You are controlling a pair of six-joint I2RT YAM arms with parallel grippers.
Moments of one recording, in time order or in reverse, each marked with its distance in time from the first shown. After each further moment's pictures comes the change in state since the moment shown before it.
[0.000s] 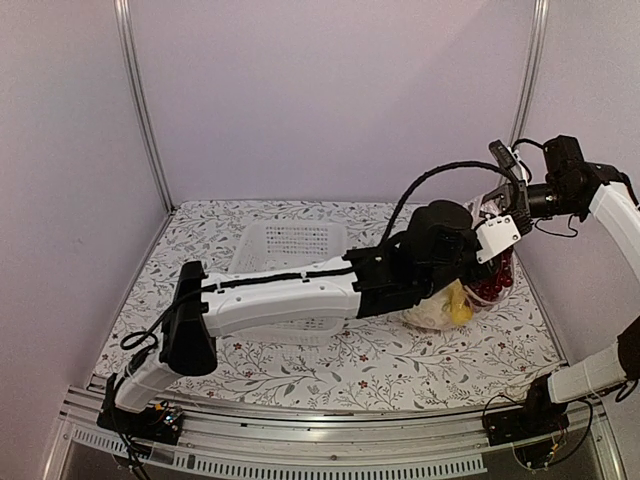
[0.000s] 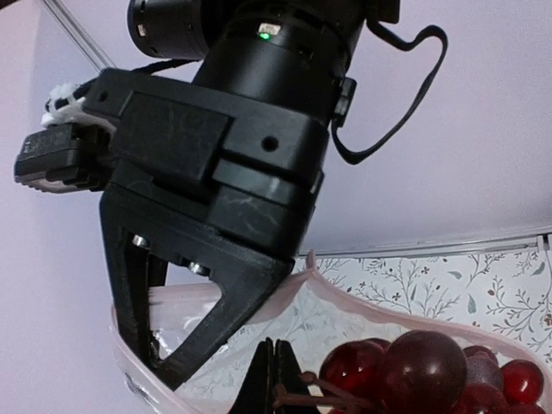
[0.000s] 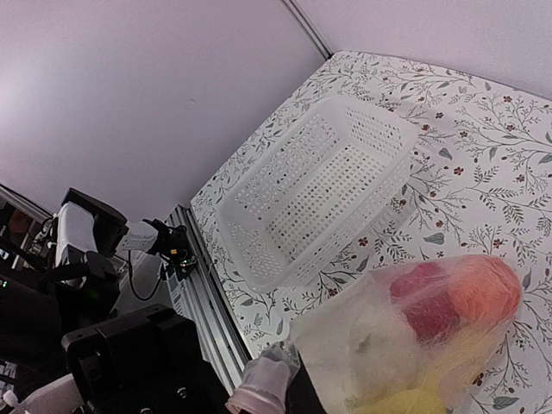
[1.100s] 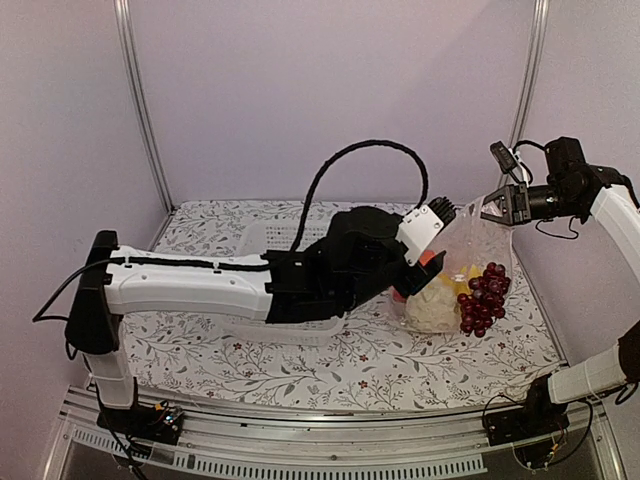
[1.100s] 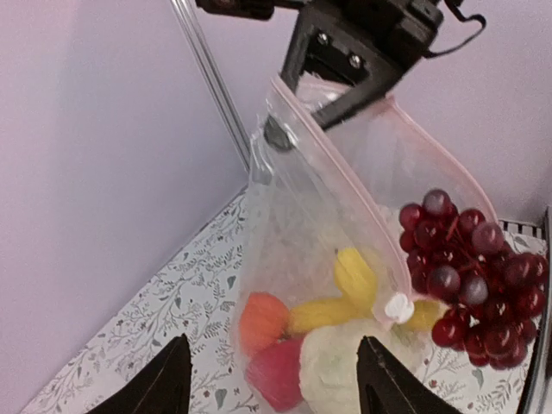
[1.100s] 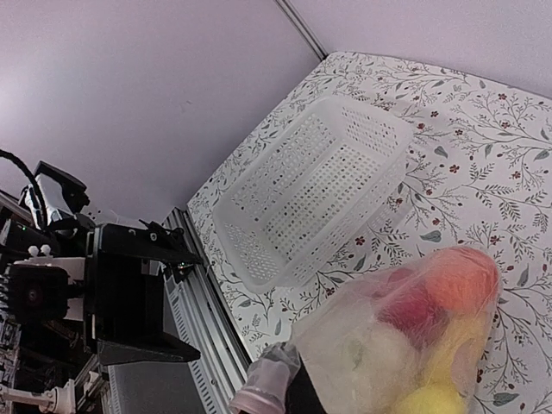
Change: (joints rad) left arm 0.019 -0.465 -0.689 0.147 -0.117 -0.312; right arm -0.004 -0.018 -0.020 0.017 0.010 0.019
